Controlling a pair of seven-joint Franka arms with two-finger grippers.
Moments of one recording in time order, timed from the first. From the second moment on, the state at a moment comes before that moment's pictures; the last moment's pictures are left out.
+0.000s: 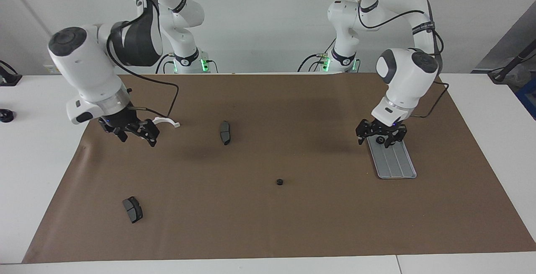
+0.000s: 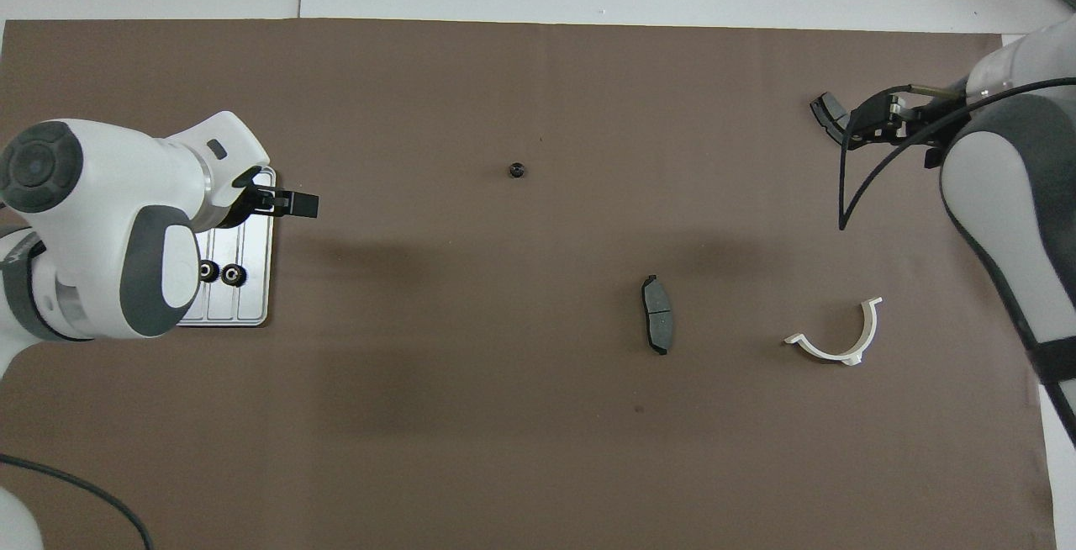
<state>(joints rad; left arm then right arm) -0.47 0.16 0.27 -2.00 -0.16 2.33 0.07 0.03 0.20 -0.07 -1.56 0.05 1.82 0.18</state>
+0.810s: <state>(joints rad) -0.71 0.57 0.26 -1.54 -0.16 2.37 -0.43 0.04 -0.03 -0.11 -1.68 0.02 1.64 0.05</state>
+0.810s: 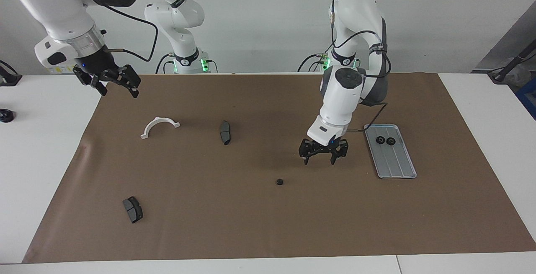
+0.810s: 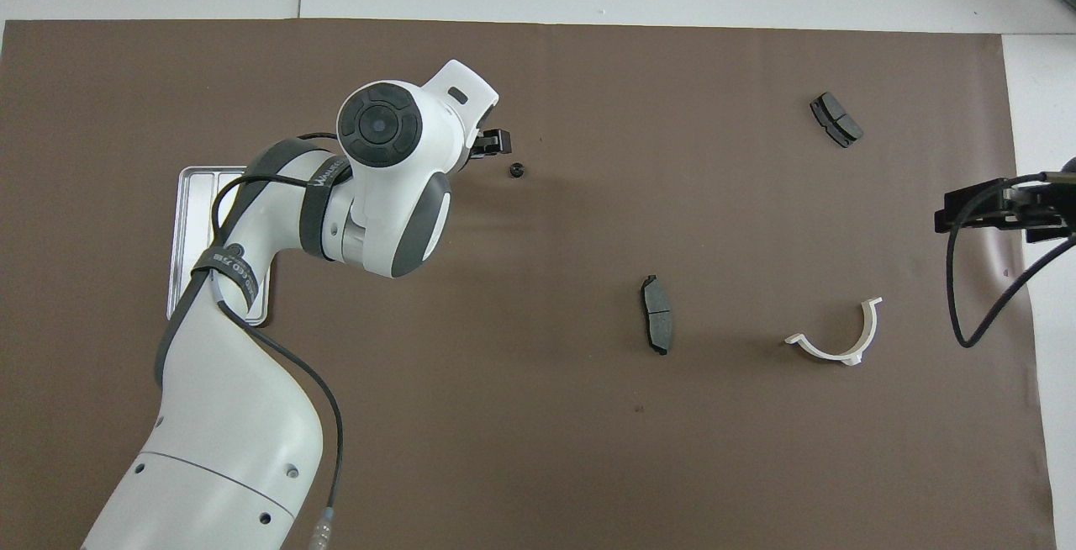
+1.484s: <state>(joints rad) -0.77 0.71 0.26 -1.46 -0.18 2.47 -0.54 0.06 -0.06 -0.09 -1.64 0.01 1.57 0.05</state>
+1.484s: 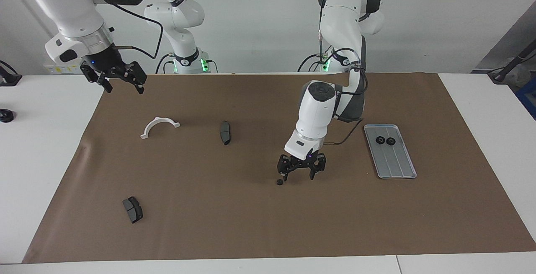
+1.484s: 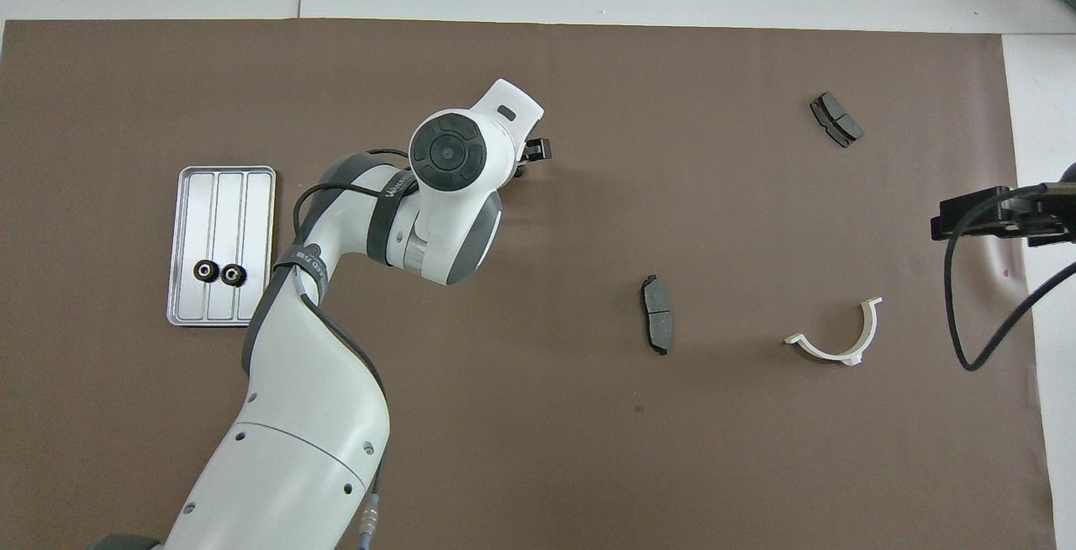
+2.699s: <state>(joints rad) -0.78 0.73 0.27 -1.44 -0.15 2.43 -0.56 0.10 -0.07 -0.13 -1.63 0.01 1.56 0.06</state>
